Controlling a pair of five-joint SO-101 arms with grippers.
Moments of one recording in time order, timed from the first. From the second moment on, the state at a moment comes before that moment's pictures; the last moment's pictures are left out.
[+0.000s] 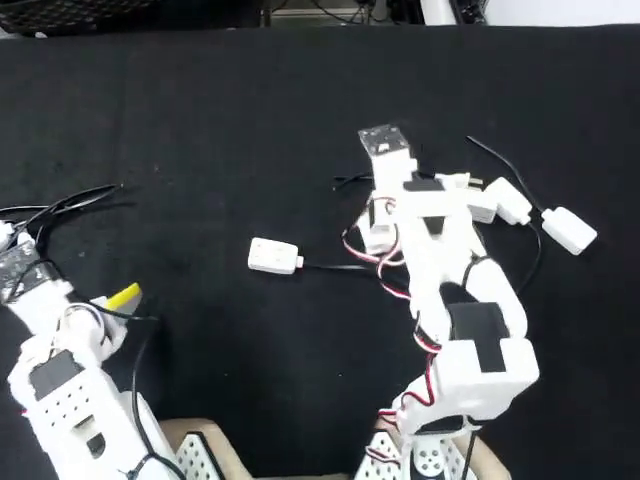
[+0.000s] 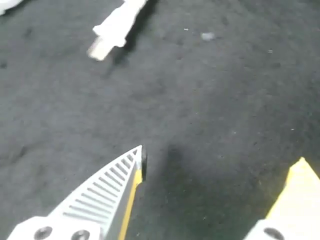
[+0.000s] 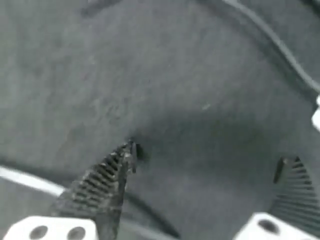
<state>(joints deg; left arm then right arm) -42.2 -70.3 85.1 48.6 -3.2 -3.0 9.2 29.0 49.1 12.7</state>
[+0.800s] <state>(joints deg) -57.3 -37.1 50.6 51.7 -30.4 -2.9 8.9 31.7 43.0 12.8</state>
